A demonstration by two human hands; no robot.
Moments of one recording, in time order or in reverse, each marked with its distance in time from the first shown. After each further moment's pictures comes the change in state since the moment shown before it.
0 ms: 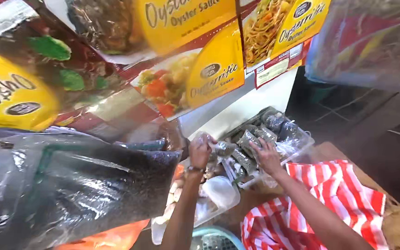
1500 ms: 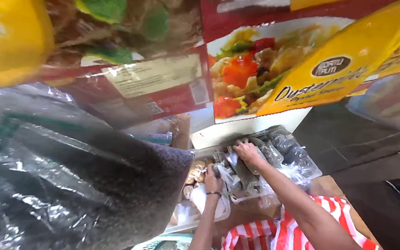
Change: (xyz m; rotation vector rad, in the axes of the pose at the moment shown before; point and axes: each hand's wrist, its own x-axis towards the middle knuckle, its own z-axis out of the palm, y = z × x) left_hand -0.030 -0.199 0.062 0.508 0.090 -0.425; right_hand 0.140 -0.058 0.034 -0.321 -0.825 -0.125
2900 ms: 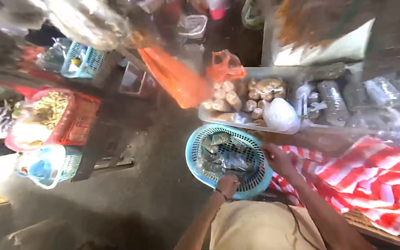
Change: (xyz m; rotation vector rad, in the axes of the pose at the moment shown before) left_hand -0.323 -0.242 -0.102 0.026 -0.677 -0.273; right_hand -0.242 -0.222 0.182 0.630 0.004 -0.371
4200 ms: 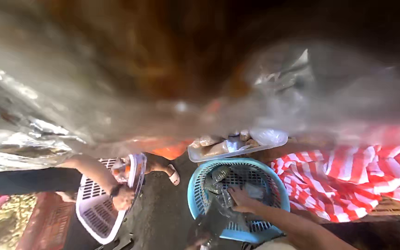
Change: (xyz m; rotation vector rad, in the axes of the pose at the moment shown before) left_hand -0.071 -0.096 -0.108 -0.970 0.247 0.150; right_hand 0.058 0.008 0.213 -0.014 -0.528 0.209
